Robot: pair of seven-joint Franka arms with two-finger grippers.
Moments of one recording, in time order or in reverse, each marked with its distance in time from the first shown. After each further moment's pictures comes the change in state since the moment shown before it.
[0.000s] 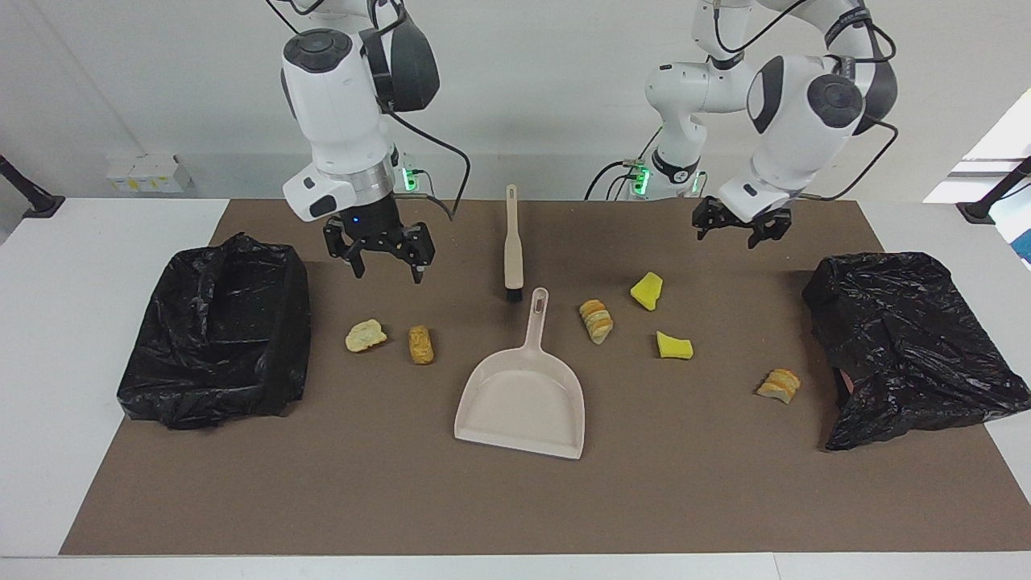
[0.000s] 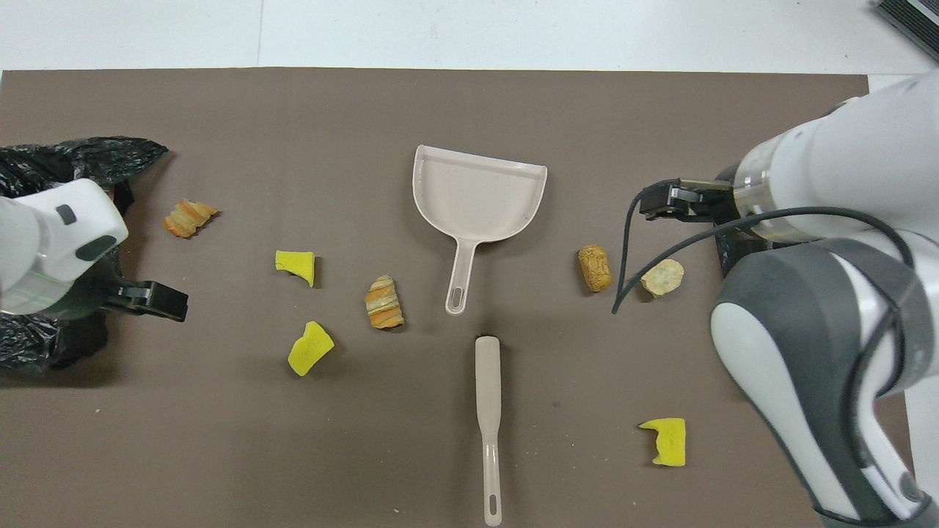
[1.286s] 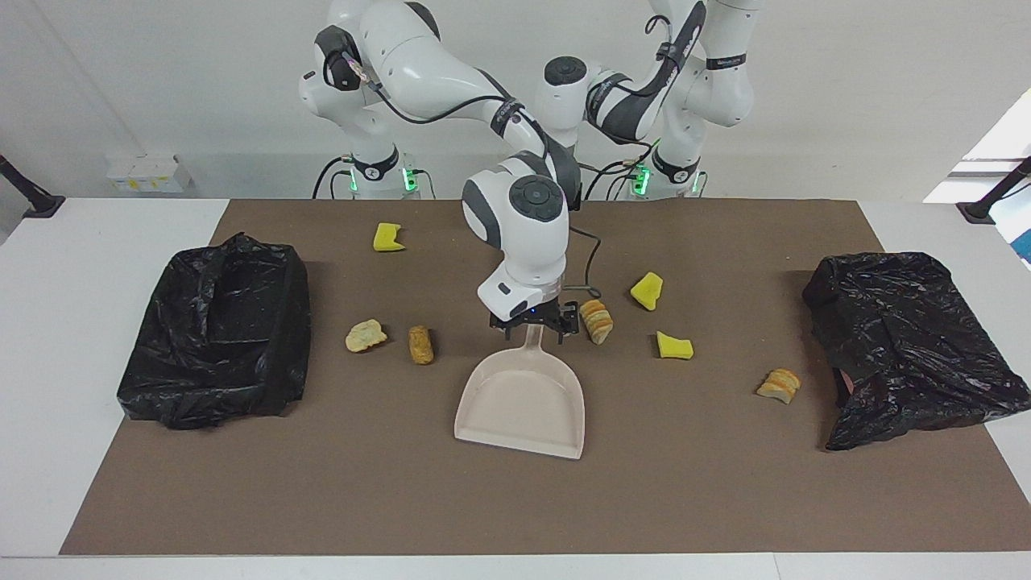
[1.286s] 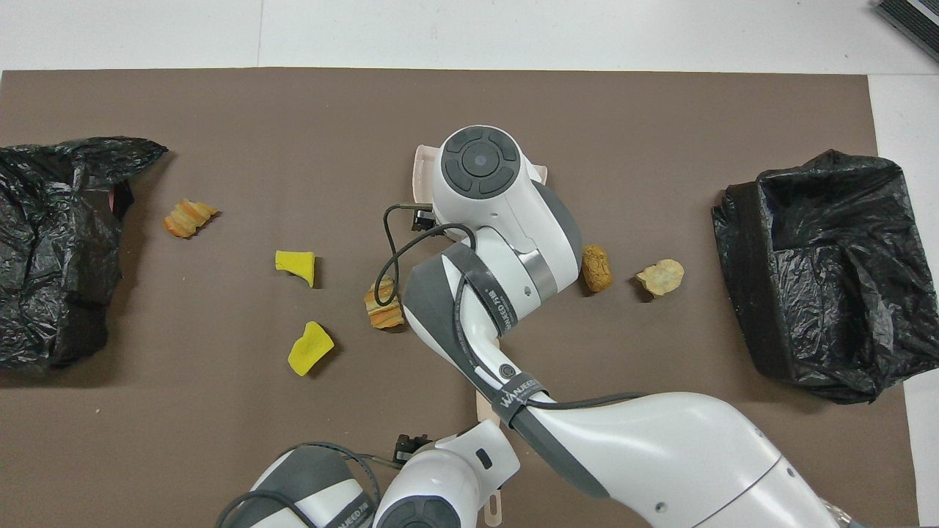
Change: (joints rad) left arm -0.752 0.016 -0.006 -0.297 -0.037 0.581 -0.752; right arm 0.289 0.478 -0.001 0.299 -0.015 0.114 0.240
